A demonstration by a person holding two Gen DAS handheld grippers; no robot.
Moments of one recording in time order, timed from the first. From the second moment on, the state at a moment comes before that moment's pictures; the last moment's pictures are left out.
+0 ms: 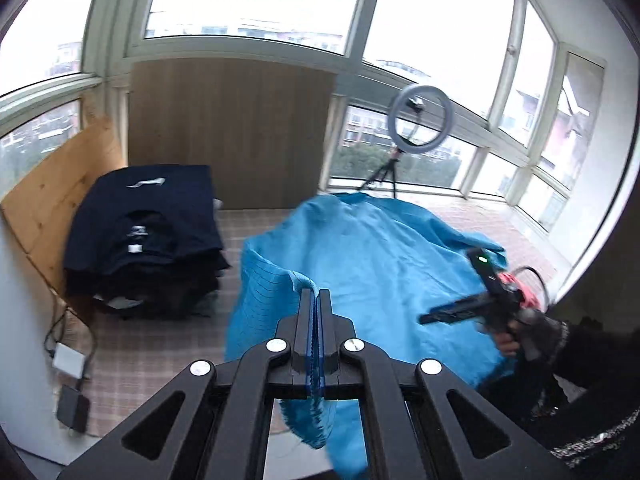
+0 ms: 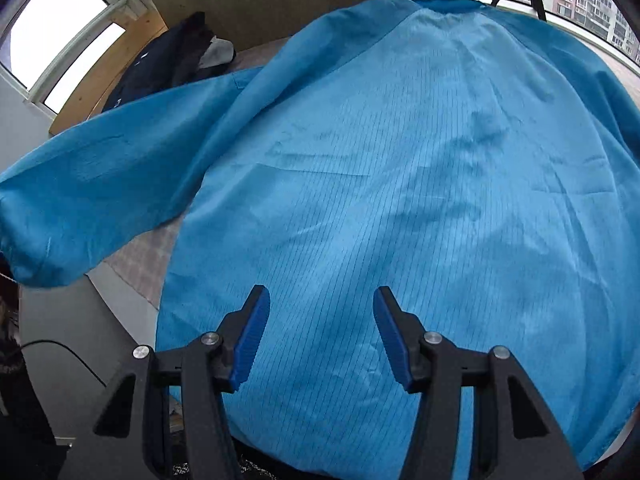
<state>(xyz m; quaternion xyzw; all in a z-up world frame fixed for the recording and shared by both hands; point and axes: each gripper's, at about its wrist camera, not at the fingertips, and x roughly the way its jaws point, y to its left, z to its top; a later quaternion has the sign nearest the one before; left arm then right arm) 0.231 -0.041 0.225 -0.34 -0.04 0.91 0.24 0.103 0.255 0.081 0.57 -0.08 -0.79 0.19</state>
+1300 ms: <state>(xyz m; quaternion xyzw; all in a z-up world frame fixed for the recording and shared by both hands) 0.351 0.022 -0.013 -0.50 -0.21 0.84 0.01 -0.029 0.234 0.028 0.60 0.03 -0.76 0.24</state>
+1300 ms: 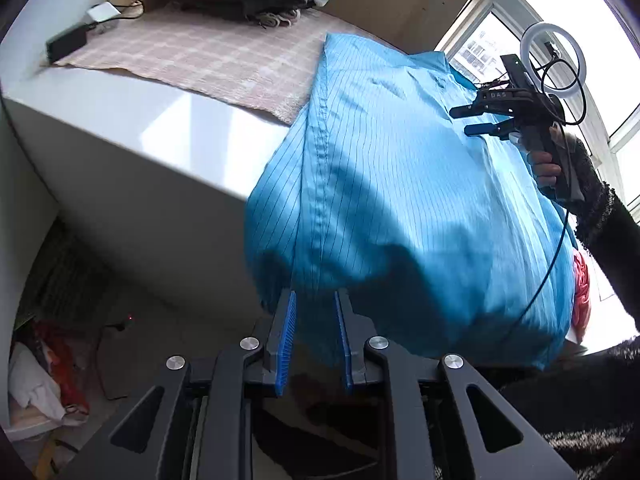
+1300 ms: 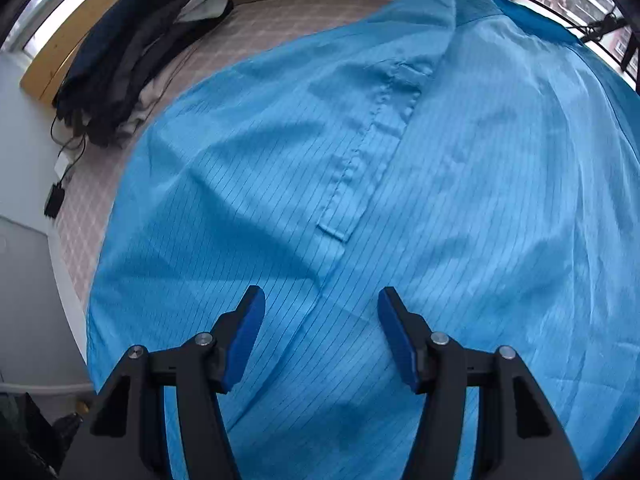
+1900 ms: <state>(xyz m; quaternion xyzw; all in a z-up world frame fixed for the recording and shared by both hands) 0.339 0.013 -0.034 -0.51 -0.21 0.83 0.05 -0.123 0.248 0.022 0.60 -0.09 -0.77 0.22</state>
